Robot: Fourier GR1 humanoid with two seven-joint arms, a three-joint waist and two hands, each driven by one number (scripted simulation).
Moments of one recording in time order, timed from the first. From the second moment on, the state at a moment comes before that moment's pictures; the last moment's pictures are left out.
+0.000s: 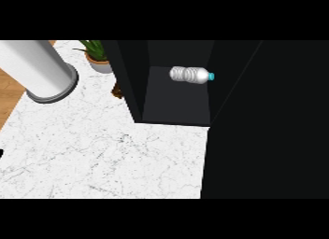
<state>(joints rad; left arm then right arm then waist) 0.51 0.92 -0.20 -1.95 0.94 0.05 -0.66 0.35 -0.43 0.24 -2.35 -0.77 0.68 0.28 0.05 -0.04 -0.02</state>
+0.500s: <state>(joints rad) 0.58 0.97 -0.13 -1.94 0.97 -0.04 -0.68 0.10 -0.33 0.41 -2.33 -0.74 0.45 0.42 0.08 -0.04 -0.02</state>
